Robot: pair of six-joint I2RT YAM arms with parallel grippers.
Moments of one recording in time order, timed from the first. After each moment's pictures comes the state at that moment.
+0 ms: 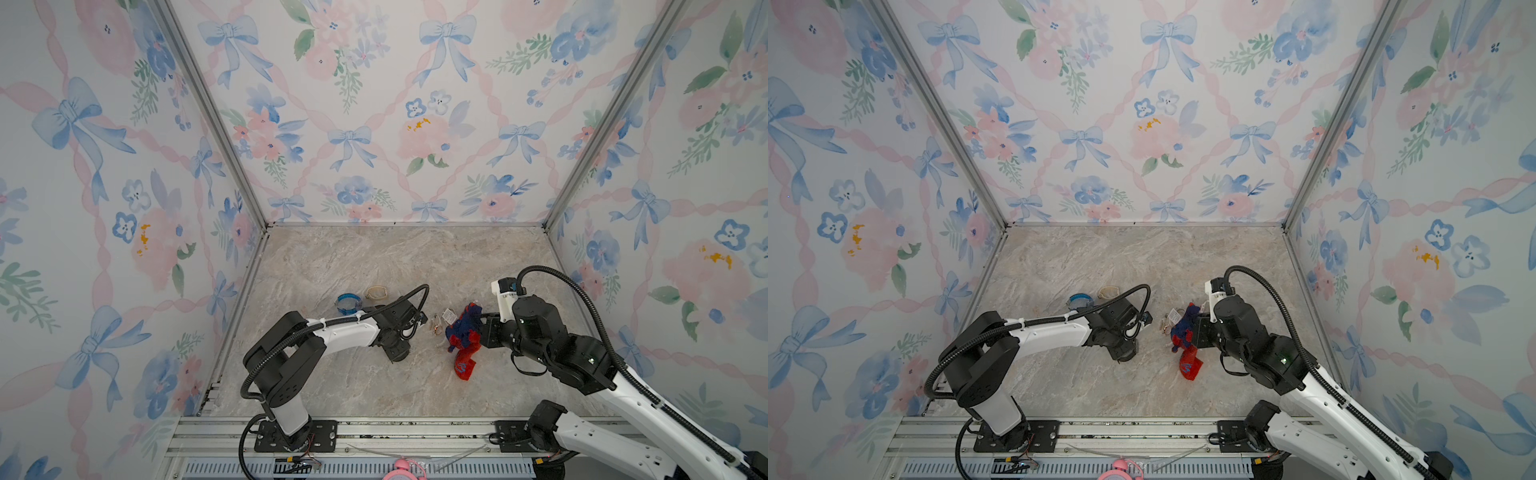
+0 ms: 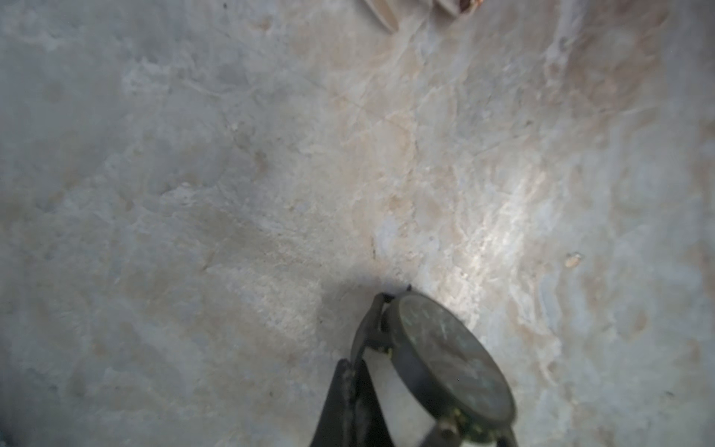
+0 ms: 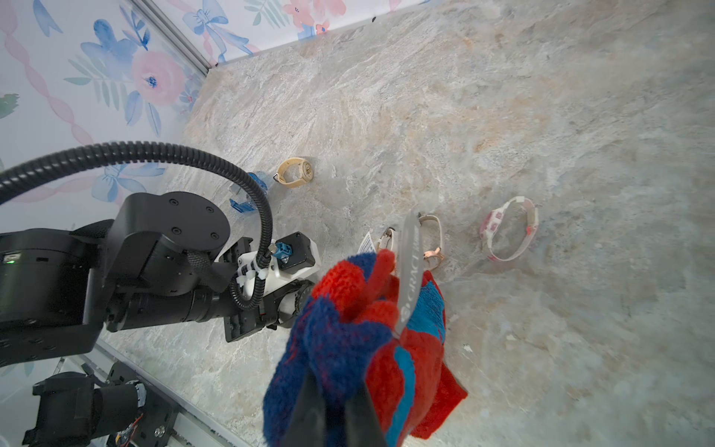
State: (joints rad) left arm -0.83 1.71 0.96 -0.47 -0.03 0.22; right arm 0.75 0.79 0.89 -0.73 0.13 0.61
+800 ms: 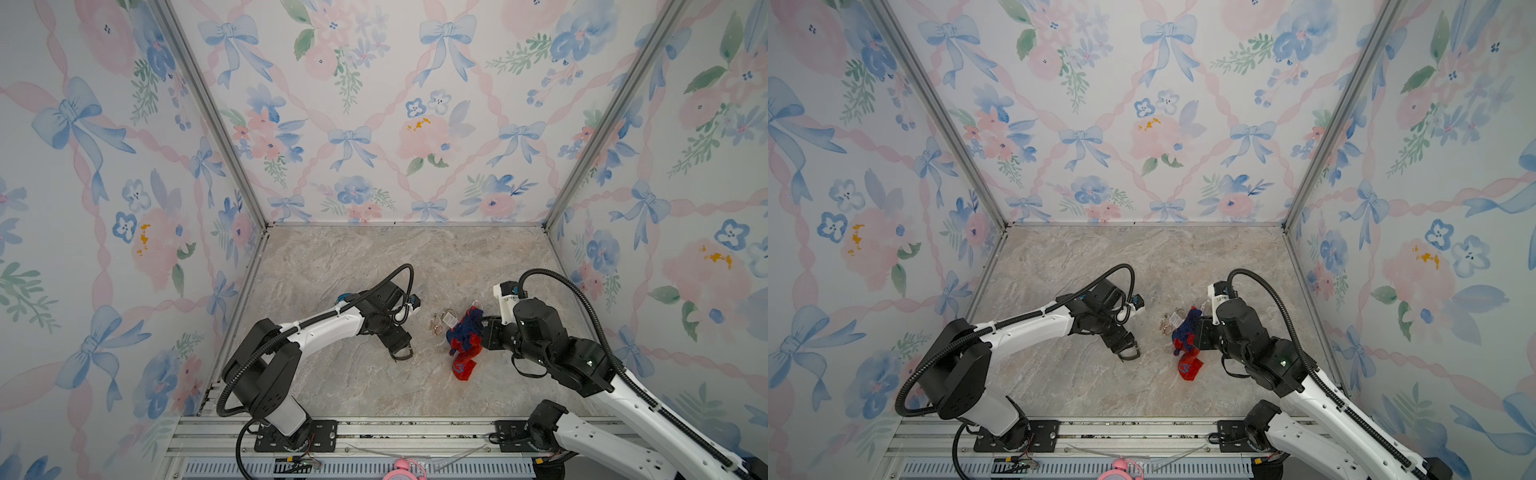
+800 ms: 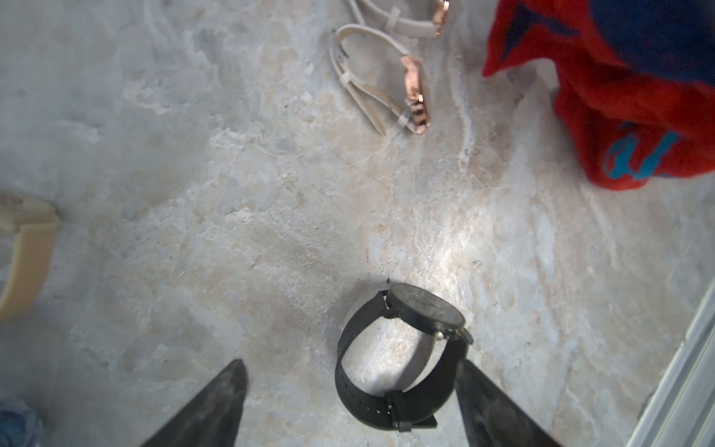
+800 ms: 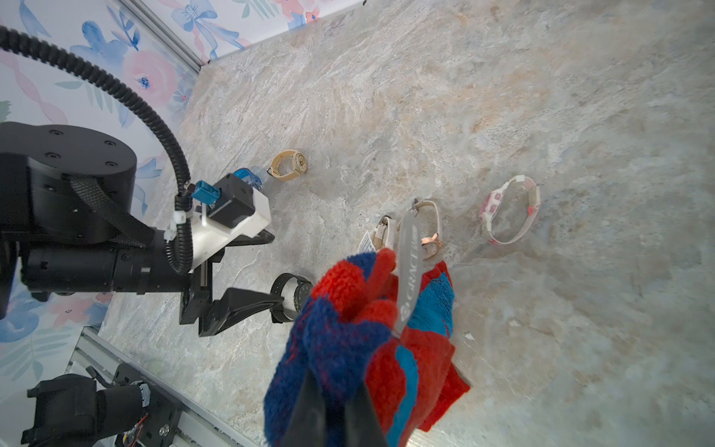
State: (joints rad) left arm -0.73 1.58 0.99 -0.55 0.19 0.20; right arm 0.73 0.76 0.84 -0.72 0.09 0.64
